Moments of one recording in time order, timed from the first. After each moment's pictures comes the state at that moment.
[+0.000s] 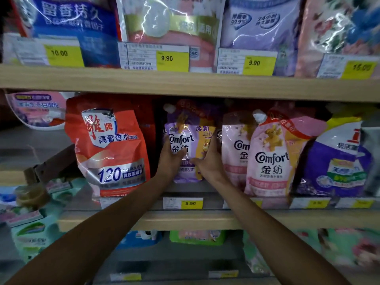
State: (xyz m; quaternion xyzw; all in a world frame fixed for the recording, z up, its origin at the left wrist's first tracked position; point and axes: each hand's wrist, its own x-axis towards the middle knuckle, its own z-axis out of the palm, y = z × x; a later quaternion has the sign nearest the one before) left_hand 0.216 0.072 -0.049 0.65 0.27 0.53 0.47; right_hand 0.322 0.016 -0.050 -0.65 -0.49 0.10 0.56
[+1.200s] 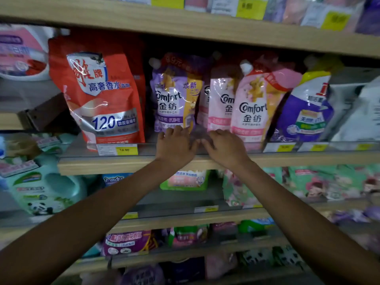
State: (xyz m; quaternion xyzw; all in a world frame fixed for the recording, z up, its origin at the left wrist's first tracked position) left_hand 0.190 -0.029 -0.083 0.89 0.40 0.22 -0.01; right_hand 0.324 -0.107 -0.076 -0.76 -0.60 -0.18 0.14
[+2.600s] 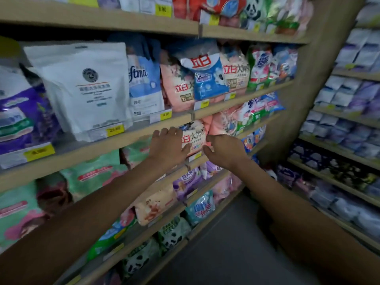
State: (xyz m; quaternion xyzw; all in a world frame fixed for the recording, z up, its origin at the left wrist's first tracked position) left_hand 0.718 -0.443 -0.092 0.98 0.10 0.16 -0.03; right_hand 0.781 -0.607 -0.084 -0.92 -0.35 -0.18 0.05
